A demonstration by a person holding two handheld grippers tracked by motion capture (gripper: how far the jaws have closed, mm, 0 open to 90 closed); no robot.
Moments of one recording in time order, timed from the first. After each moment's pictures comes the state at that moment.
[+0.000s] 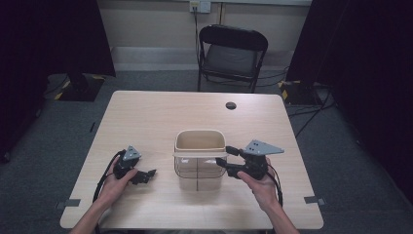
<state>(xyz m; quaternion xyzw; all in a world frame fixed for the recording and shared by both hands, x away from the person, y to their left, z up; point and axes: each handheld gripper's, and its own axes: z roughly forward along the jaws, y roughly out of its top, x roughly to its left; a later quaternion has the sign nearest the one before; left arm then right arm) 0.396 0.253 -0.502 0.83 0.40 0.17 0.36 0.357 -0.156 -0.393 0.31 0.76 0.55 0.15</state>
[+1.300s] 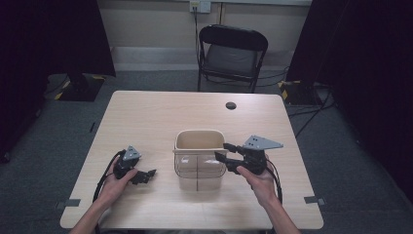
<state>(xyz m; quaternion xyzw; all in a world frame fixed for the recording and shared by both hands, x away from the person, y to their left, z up) 0.396 0.253 -0.502 0.83 0.40 0.17 0.36 0.367 -0.155 -0.388 0.31 0.76 0.55 0.14</state>
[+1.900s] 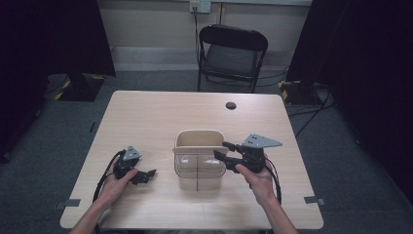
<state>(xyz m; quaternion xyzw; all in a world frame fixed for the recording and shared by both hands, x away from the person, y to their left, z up) 0.396 0.253 -0.502 0.83 0.40 0.17 0.36 0.371 -0.152 -0.387 0.32 0.76 0.56 0.13</state>
